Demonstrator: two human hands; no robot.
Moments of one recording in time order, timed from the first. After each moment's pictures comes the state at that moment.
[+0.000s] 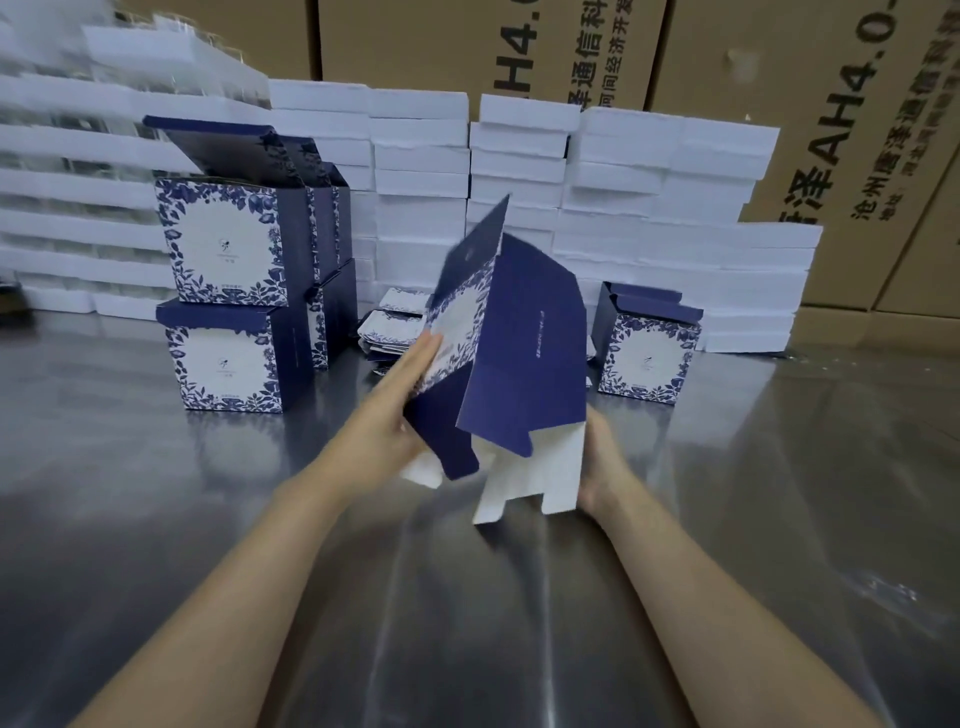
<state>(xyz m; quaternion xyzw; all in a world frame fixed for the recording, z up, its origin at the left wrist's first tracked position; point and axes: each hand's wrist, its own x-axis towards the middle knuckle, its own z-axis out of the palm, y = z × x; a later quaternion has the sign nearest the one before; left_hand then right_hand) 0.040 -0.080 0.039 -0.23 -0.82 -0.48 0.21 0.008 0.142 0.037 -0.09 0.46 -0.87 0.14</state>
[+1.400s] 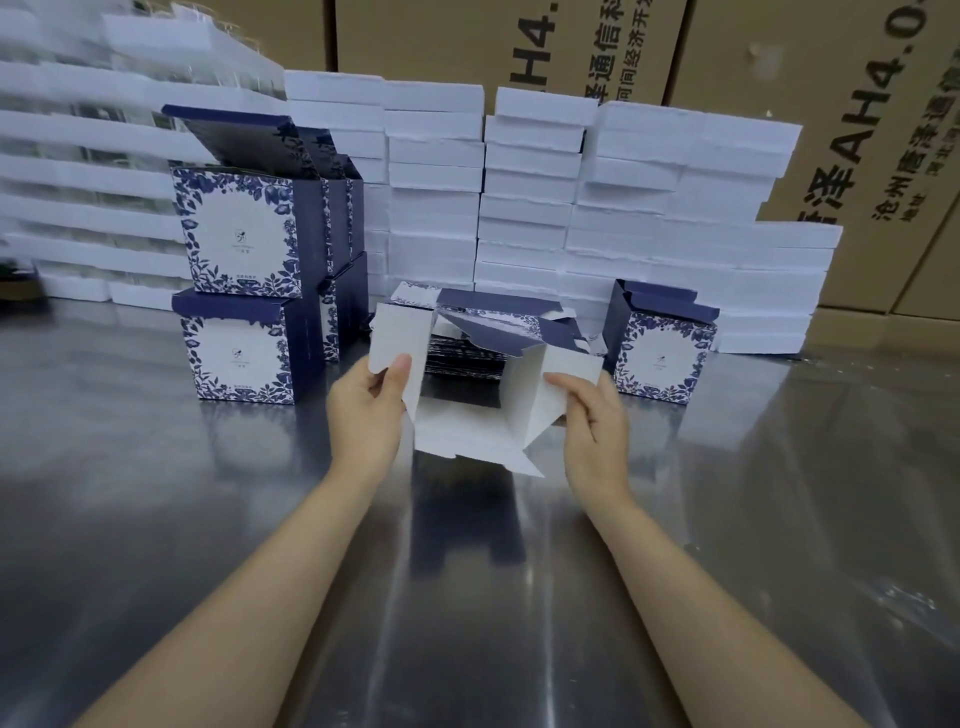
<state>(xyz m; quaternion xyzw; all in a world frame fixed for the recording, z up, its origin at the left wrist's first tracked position) 0.030 -0.074 0.029 0.02 -0.68 -0.63 0.39 -0.007 0.134 0.012 -0.21 0.71 -0.58 -0.35</state>
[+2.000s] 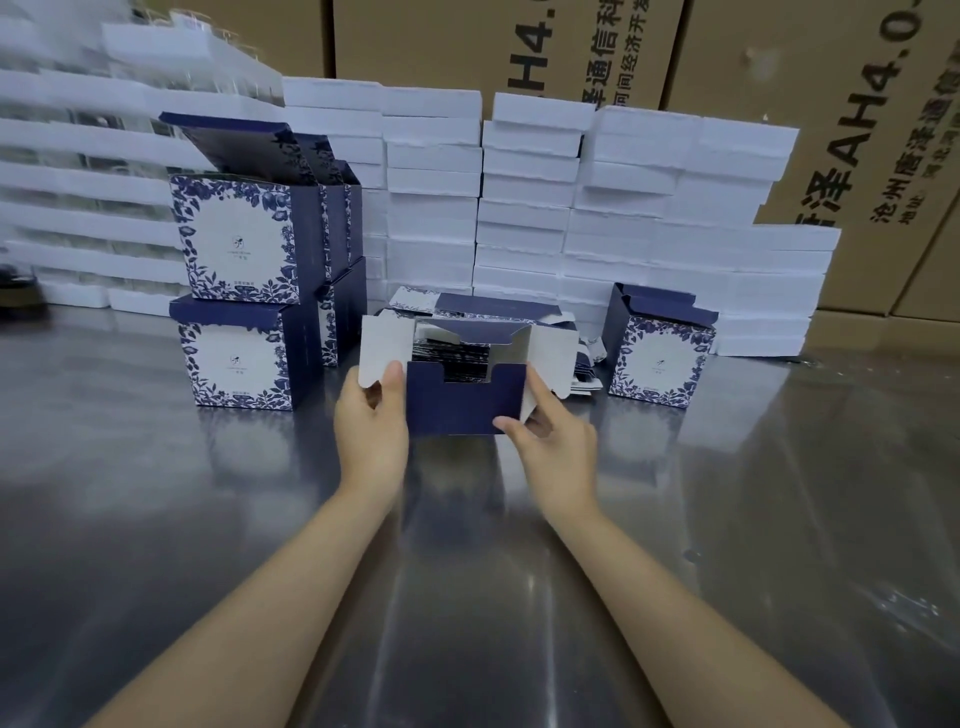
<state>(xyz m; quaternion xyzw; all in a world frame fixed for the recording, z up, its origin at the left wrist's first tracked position) 0.029 -0.059 0.025 0.05 -0.62 -0.67 0.41 -0.007 0.105 0.002 -0.16 0.76 -0.55 -0.29</state>
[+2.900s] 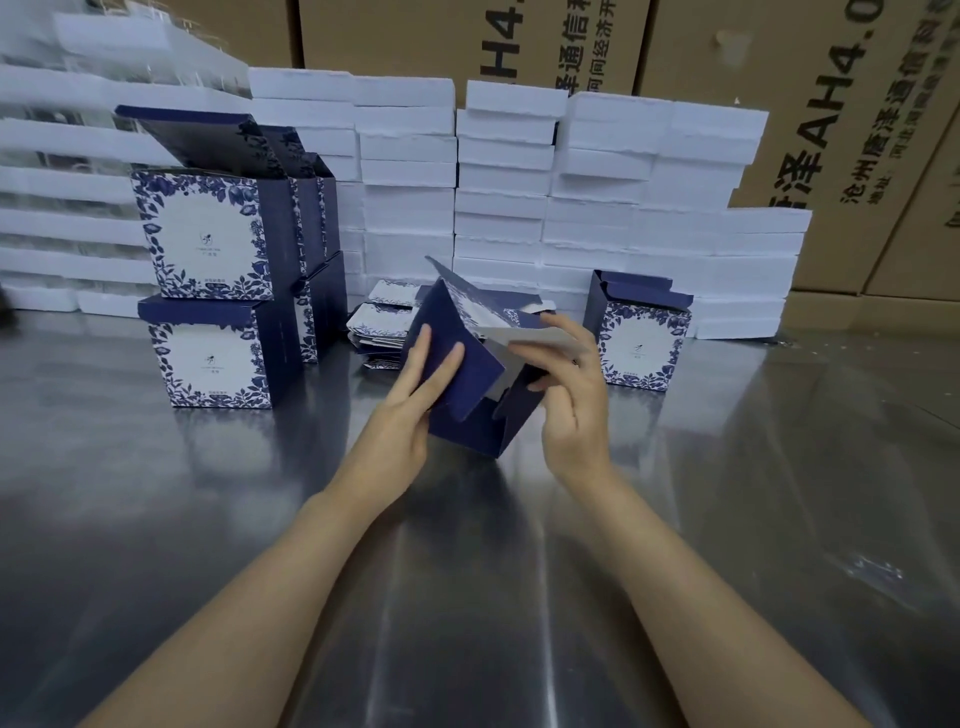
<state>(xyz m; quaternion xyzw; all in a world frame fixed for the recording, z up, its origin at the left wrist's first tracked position) 0.038 -0.057 0.017 -0.24 -0.84 -0.37 0.31 0.010 0.132 0.044 -0.30 0.71 -0.50 -0.40</state>
